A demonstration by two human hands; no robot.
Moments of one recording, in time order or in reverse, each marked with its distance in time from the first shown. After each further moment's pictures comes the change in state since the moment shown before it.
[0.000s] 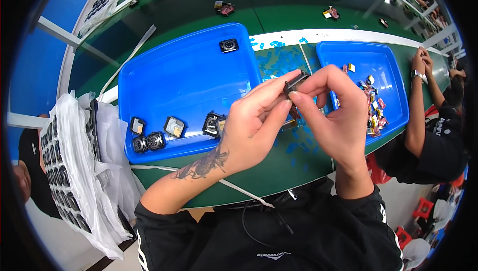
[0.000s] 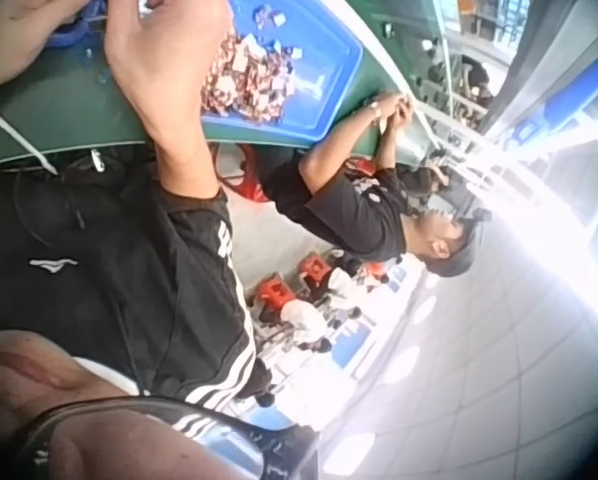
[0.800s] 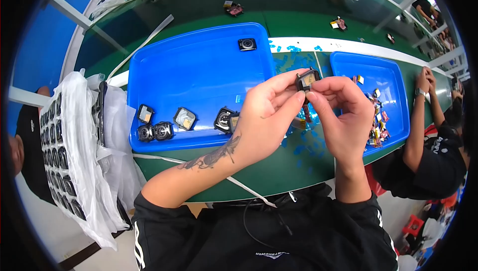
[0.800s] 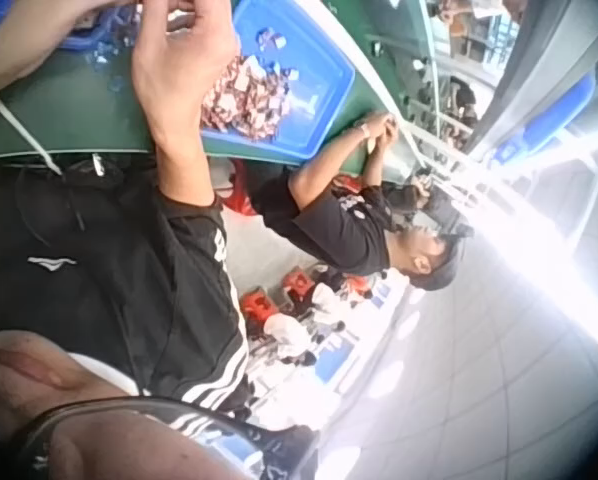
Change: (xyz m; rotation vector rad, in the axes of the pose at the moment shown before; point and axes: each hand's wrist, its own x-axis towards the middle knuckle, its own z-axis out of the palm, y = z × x) left_hand 0.007 0.004 0.000 -0.347 0.160 -0.181; right_hand -0.006 0.001 0.010 0.152 0.057 0.193
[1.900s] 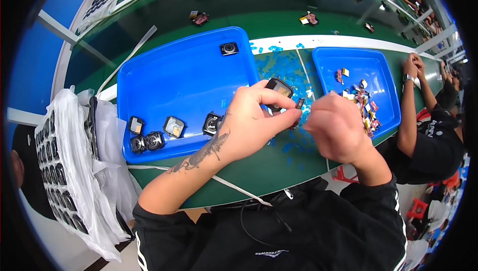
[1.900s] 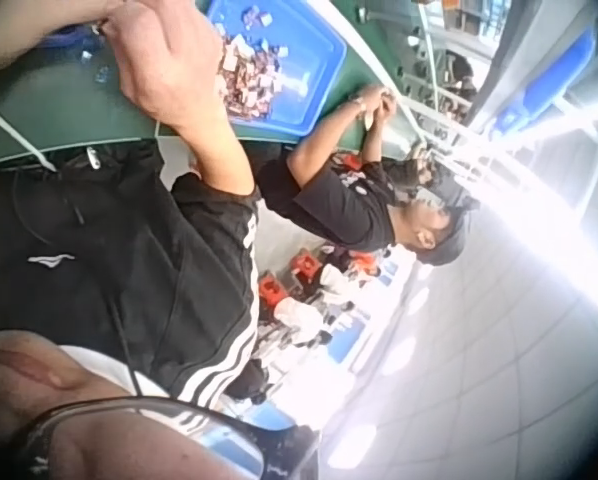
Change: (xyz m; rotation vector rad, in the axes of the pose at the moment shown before) left_hand 0.002 0.011 -0.009 0.585 -0.102 -0.086; right_hand 0.002 0.003 -0.039 -0.363 -0.310 -0.713
